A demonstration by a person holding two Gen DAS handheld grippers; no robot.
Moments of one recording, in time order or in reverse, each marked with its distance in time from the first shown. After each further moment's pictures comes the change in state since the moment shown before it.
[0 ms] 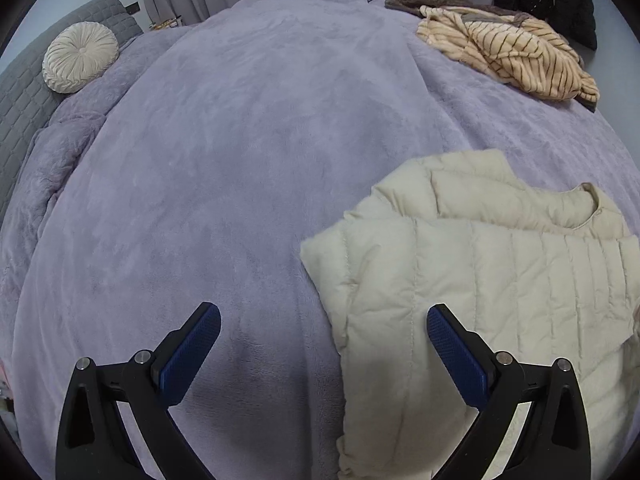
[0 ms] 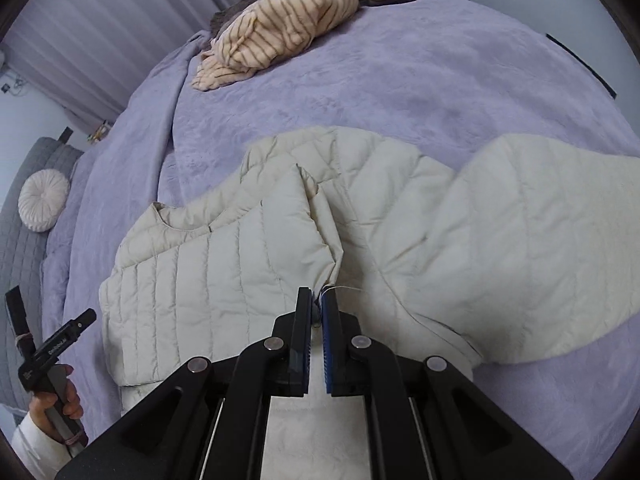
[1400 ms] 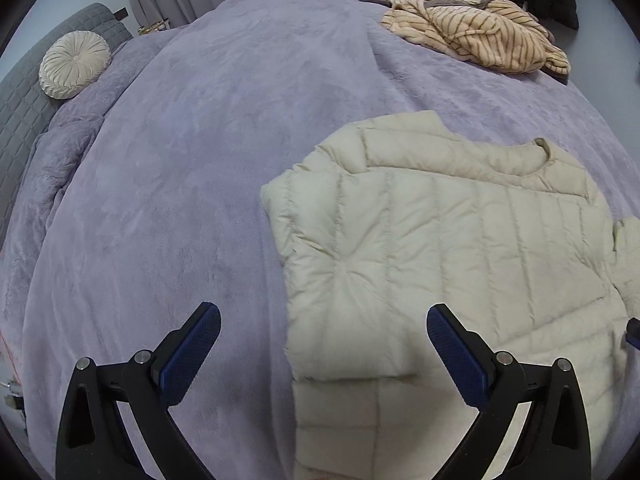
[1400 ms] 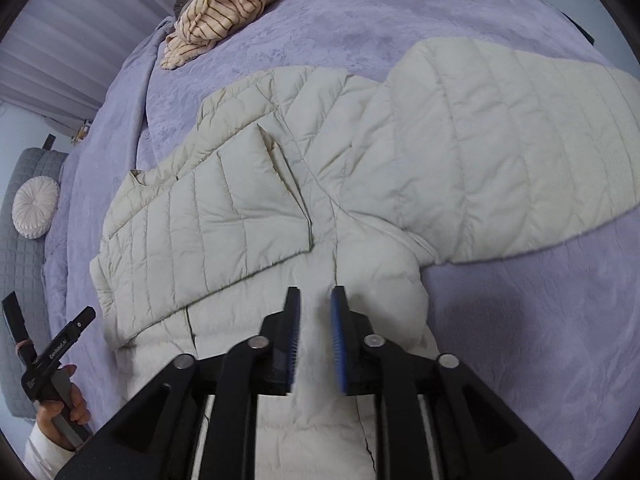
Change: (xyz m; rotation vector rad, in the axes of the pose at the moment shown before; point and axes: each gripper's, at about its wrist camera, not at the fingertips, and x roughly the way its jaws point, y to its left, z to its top) left arm -0.068 -0.042 -0.043 0.053 0.013 -0.029; right arm -0.030 -0.051 -0.056 0.143 0.113 -0.006
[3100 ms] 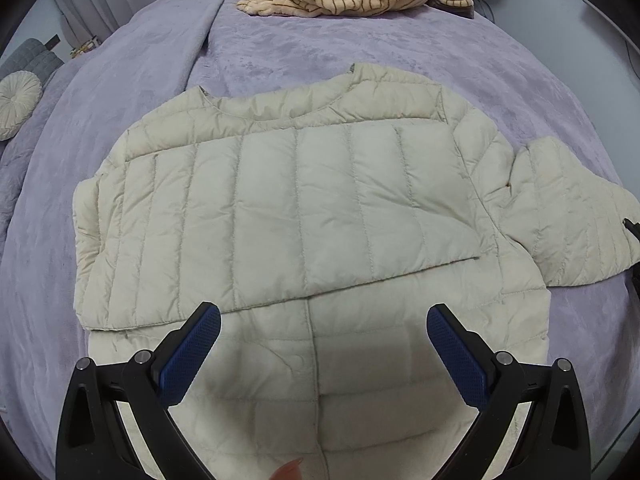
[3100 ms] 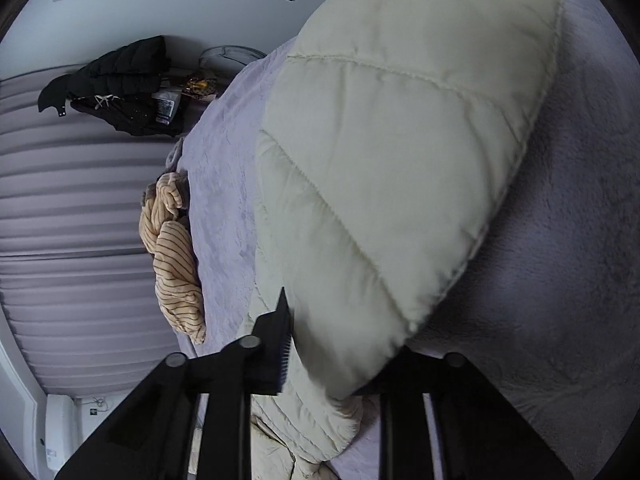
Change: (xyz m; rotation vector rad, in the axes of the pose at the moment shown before) left arm -0.005 -0.200 -0.027 0.140 0.071 -0.087; right arm -0.046 -0.288 0.076 0.836 -0.361 0.384
